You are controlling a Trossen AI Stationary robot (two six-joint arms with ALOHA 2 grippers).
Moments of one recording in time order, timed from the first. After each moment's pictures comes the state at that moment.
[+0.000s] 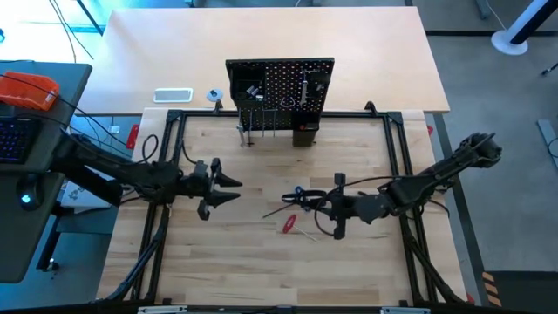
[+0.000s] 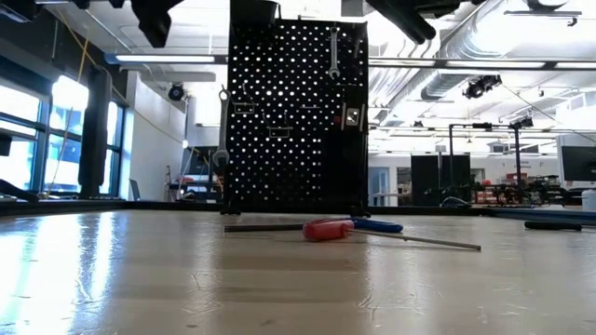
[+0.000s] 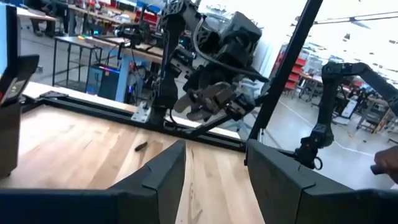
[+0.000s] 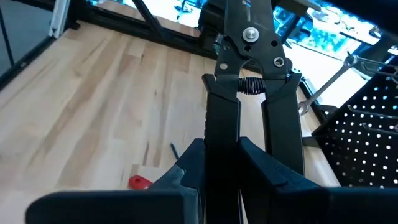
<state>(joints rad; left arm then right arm) -0.29 0.82 0.44 0.42 -0.24 -0.28 0.47 1.24 0.84 -0.07 0.56 -0.08</state>
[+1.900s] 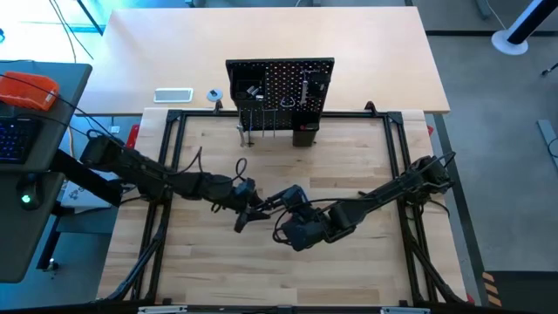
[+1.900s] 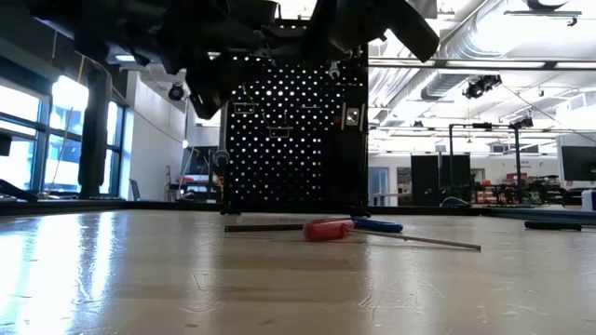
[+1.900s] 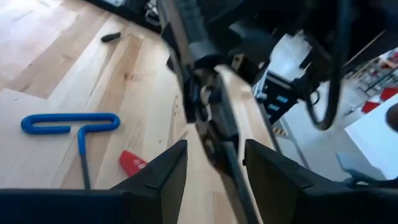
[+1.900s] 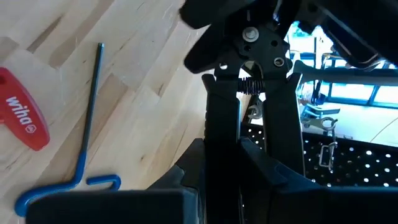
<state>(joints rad) -0.19 1.40 0.58 0.51 0.05 -0.48 0.43 1.87 1.50 -0.63 0.84 -0.63</state>
